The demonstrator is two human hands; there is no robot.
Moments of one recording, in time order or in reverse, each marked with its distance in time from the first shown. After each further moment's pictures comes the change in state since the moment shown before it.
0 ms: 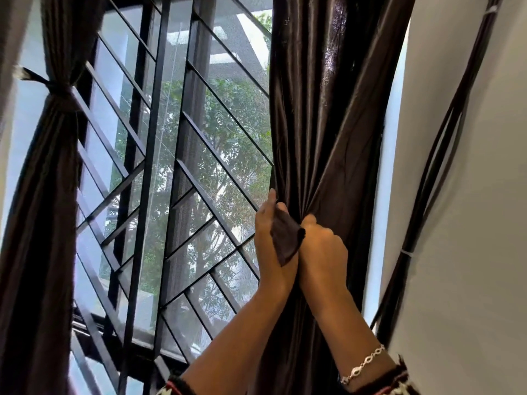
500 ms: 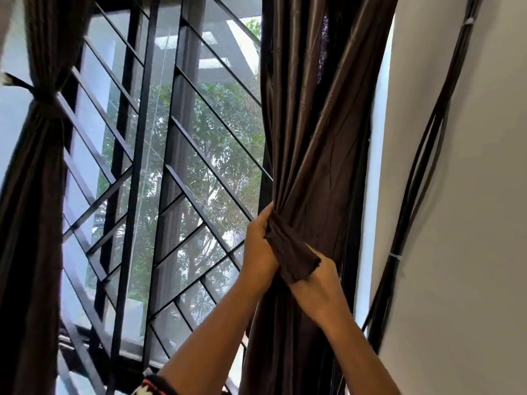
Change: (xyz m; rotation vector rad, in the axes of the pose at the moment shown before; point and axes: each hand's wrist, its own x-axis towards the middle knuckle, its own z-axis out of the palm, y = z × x) left_hand 0.020 -0.005 -0.005 -0.172 -0.186 -0.181; right_hand -0.017 0.030 0.029 0.886 -0.049 -0.102
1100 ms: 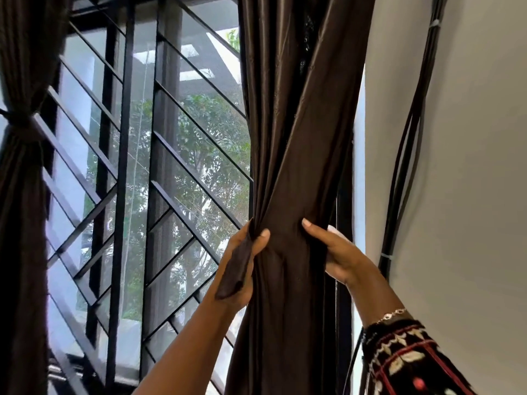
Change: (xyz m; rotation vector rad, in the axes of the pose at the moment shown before) left_hand 0.004 -0.007 -0.022 -0.294 -0.123 -0.245; right_hand 0.069 0.030 -0.050 0.872 -0.179 0.550
